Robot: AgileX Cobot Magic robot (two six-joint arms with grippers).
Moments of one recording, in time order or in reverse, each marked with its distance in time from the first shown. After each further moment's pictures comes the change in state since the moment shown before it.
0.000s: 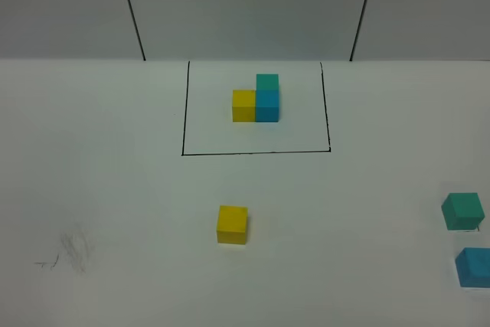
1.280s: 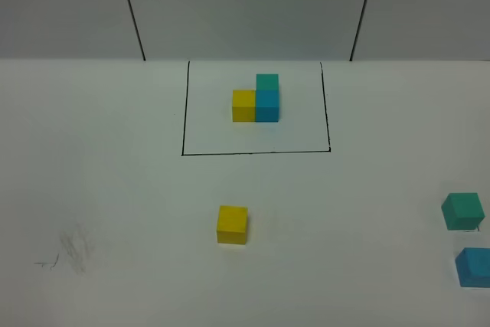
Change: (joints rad) left arm 0.000 0.000 0.064 0.000 -0.068 0.000; right arm 0.000 0.000 0.000 0.000 0.000 0.000
